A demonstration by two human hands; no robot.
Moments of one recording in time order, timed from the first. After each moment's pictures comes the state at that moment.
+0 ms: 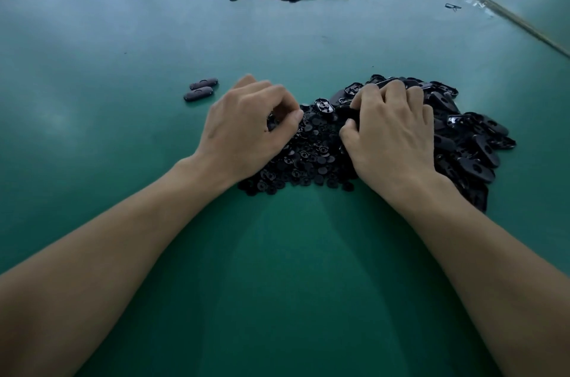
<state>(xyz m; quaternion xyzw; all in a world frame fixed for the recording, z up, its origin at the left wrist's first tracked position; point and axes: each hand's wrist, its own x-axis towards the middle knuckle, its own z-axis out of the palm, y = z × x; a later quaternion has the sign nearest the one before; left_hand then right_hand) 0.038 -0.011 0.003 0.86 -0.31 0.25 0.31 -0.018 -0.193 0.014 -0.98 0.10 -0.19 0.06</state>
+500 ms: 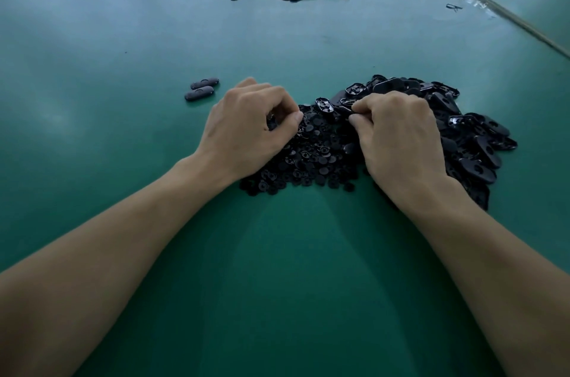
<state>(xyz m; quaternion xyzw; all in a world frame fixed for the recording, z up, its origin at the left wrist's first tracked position) 0.039 -0.010 0.004 0.87 -0.30 0.21 0.33 -0.022 -0.199 0.019 -0.97 0.05 -0.22 0.10</state>
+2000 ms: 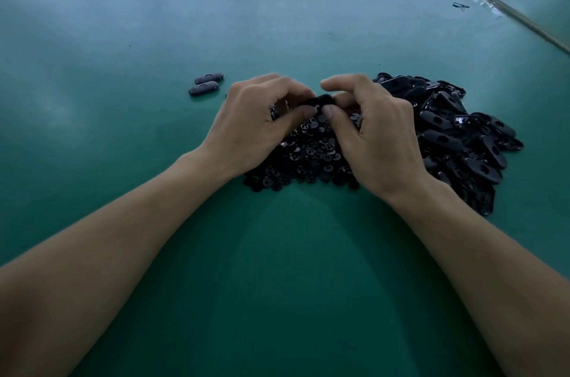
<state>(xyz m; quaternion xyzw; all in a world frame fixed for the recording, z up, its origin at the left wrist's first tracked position) 0.046 -0.006 -0.002 0.82 -0.34 0.21 0.40 -0.022 -0.177 0.010 -0.89 -0.11 -0.31 0.32</state>
